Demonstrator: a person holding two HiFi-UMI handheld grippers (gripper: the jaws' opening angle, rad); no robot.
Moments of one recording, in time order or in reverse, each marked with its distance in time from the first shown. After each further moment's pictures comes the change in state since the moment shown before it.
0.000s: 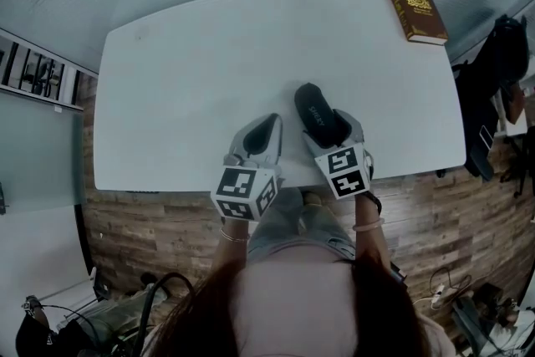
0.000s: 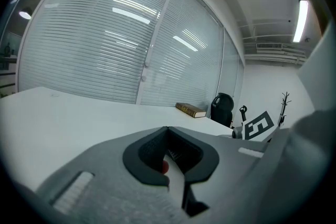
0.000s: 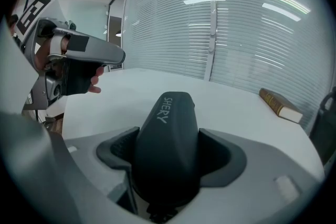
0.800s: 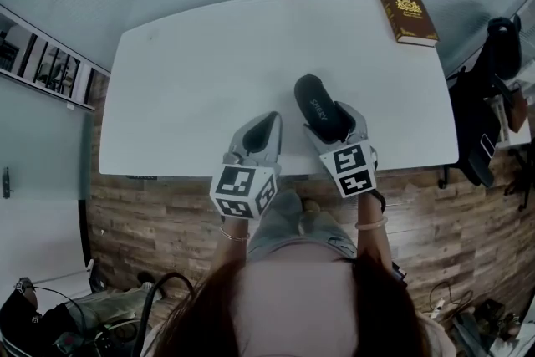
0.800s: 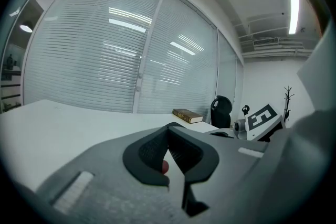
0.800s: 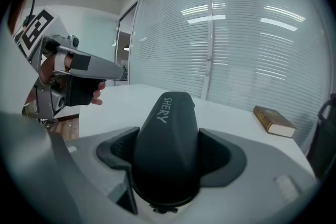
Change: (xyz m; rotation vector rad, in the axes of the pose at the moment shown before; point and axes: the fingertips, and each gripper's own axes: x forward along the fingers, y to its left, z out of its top) left arm -0.027 -0.056 0.017 0.060 -0.065 0.046; right arm -0.065 -0.015 0.022 -0.055 -0.181 0.025
